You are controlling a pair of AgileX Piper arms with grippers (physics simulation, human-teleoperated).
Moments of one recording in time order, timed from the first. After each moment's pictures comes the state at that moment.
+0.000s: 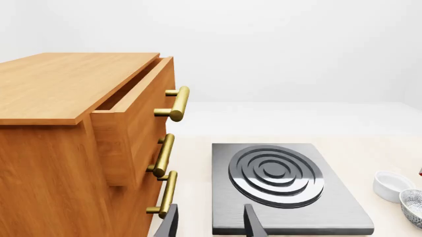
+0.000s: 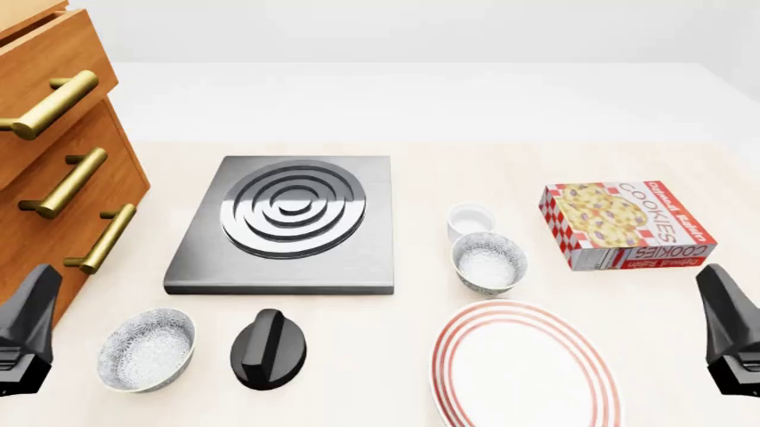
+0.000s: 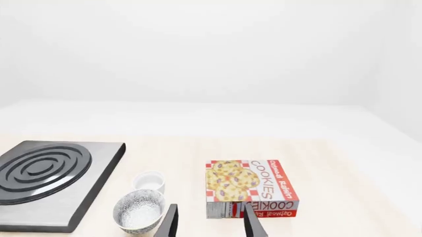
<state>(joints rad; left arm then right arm) 0.00 0.00 0.00 0.00 0.00 0.01 0.00 0.00 0.00 -0.02</state>
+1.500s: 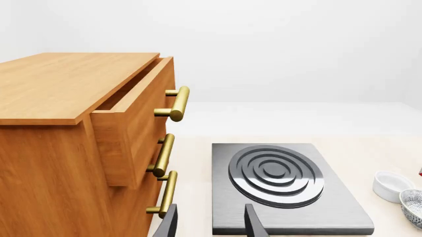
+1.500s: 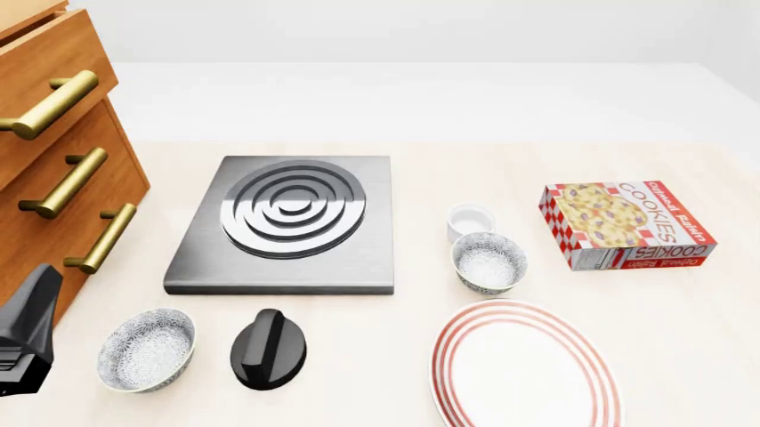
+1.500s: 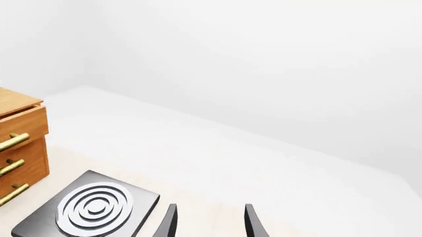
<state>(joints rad) 0.00 0.00 0.00 0.00 0.00 0.27 0.60 -1.25 0.65 -0.19</state>
